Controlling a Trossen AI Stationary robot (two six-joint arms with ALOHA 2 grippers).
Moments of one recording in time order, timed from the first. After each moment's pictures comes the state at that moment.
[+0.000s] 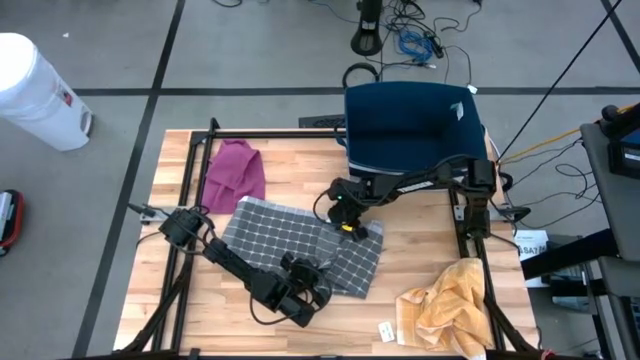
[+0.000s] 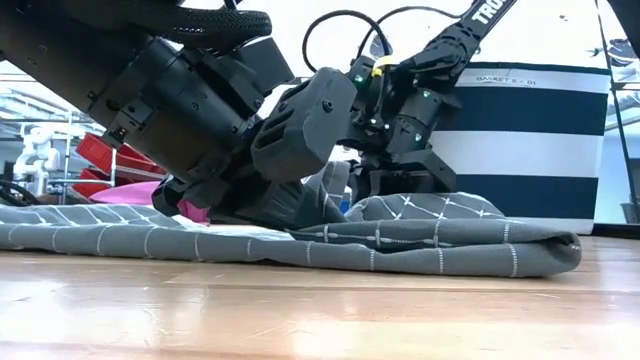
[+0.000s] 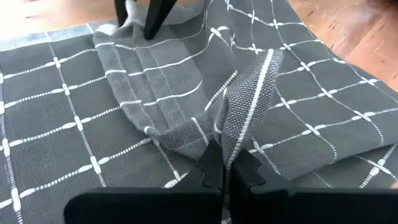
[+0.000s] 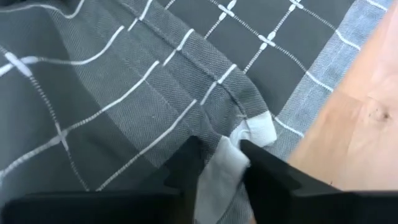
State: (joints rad) left arm -0.57 2.12 1.20 -0.12 -0.91 -1.14; right arm -0.17 1.90 1.02 -0.25 -0.27 -0.55
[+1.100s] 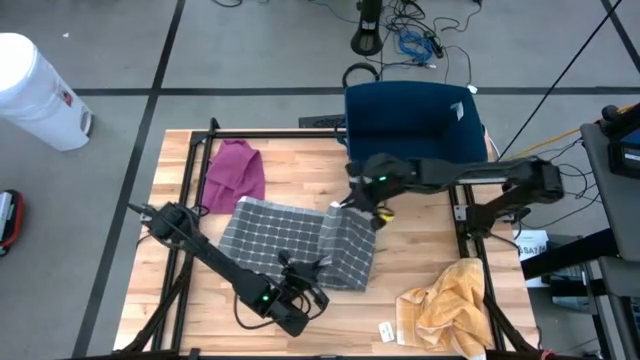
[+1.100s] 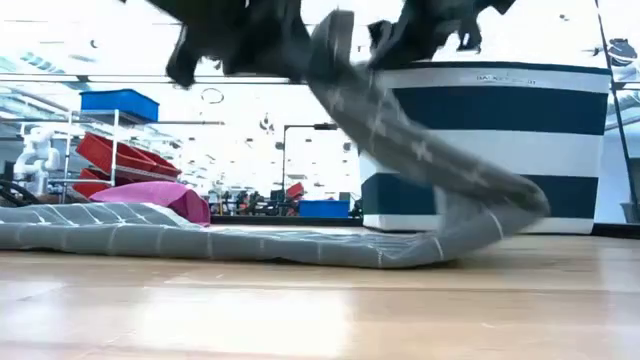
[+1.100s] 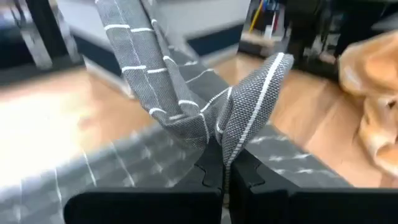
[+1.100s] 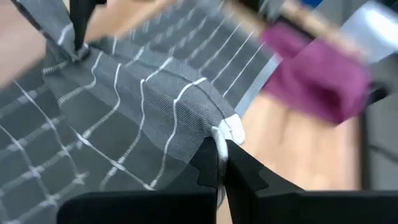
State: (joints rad) left arm -0.63 1.98 1.26 -0.08 -1.20 -0.83; right arm -0.13 1.37 1.02 -0.36 -0.18 -0.59
